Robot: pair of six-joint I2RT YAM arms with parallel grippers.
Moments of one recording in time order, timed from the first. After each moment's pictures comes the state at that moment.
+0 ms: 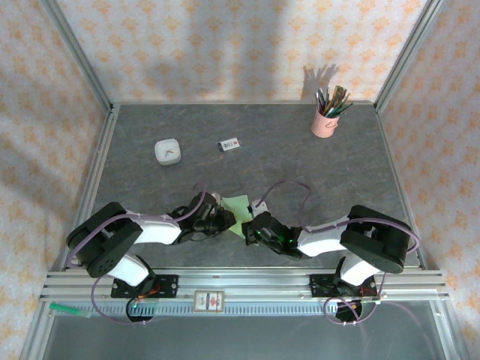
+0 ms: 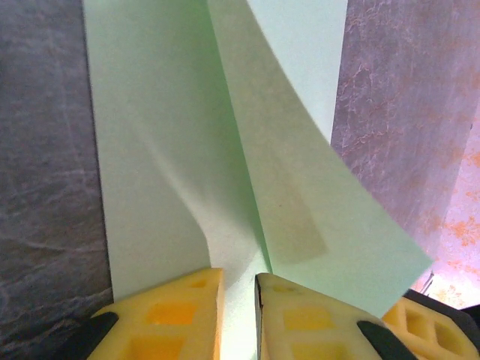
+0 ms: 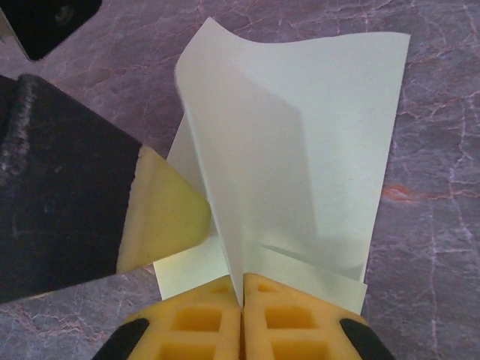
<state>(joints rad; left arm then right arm) -0.69 1.50 0.40 0.34 0.28 -1.19 1.09 1.53 0.42 0.45 0.20 0.66</state>
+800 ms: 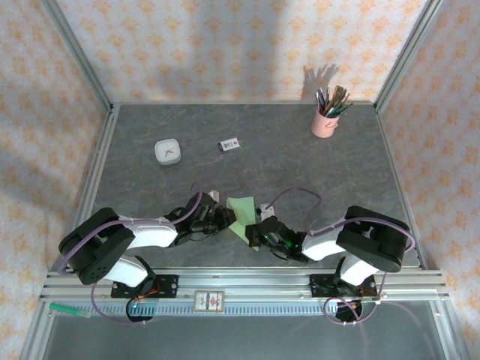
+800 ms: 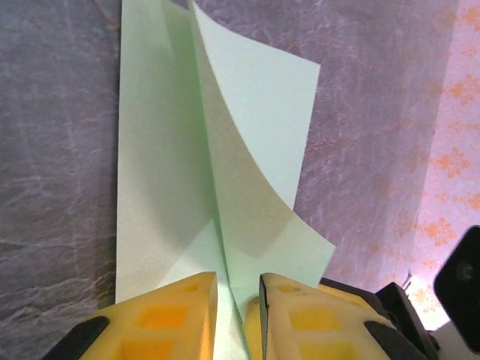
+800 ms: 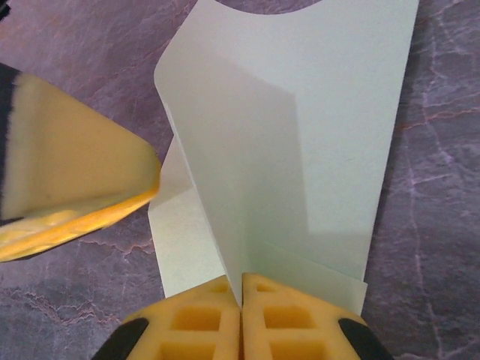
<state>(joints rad) -0.71 1.43 0.38 0.37 0.25 -1.19 1.08 1.55 0.31 0.62 0.16 0.82</state>
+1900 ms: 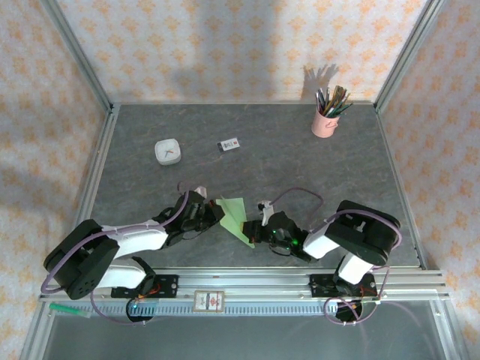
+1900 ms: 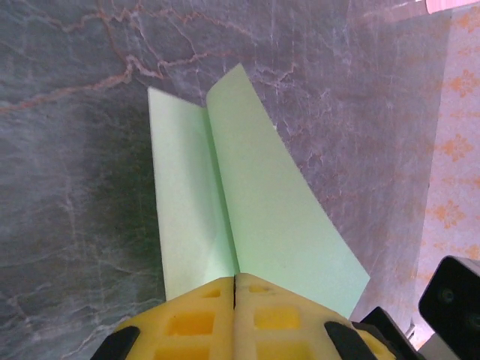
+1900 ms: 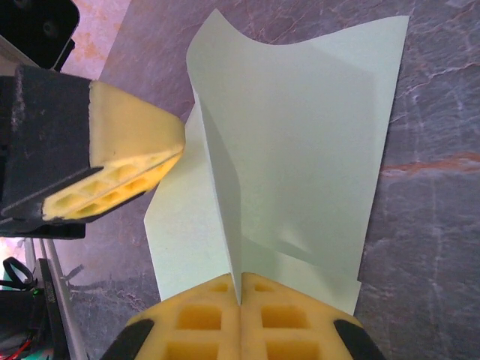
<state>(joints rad) -0.62 1.30 0.34 0.30 0.17 -1.18 0.99 1.65 0.26 0.94 -0.07 0.87</state>
